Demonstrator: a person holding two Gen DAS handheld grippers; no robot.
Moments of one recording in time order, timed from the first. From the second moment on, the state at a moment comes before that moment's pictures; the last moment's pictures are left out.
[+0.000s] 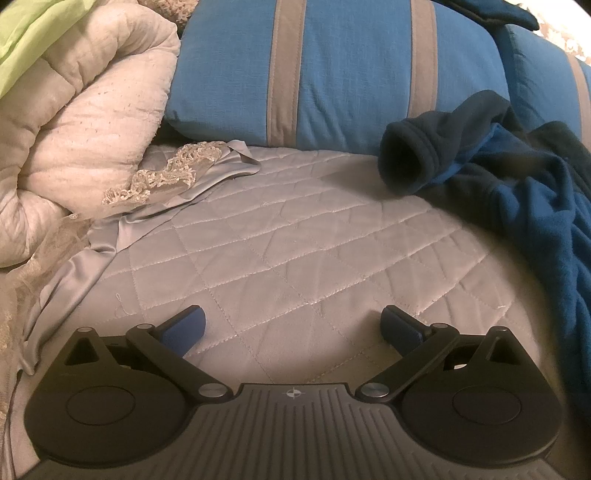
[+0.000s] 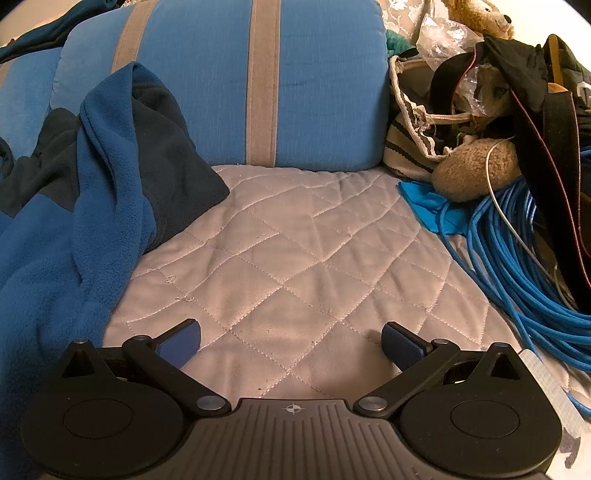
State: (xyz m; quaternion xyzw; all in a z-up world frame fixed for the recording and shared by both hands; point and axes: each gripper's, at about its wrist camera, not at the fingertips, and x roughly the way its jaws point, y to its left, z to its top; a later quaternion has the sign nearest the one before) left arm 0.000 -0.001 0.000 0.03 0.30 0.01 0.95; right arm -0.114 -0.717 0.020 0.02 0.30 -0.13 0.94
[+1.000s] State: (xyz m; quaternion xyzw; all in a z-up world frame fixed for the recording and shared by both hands) left arm -0.010 -0.001 0.013 0.02 0.35 0.01 0.94; right arm -0.116 -0.716 0.018 0.02 0.30 -0.13 0.94
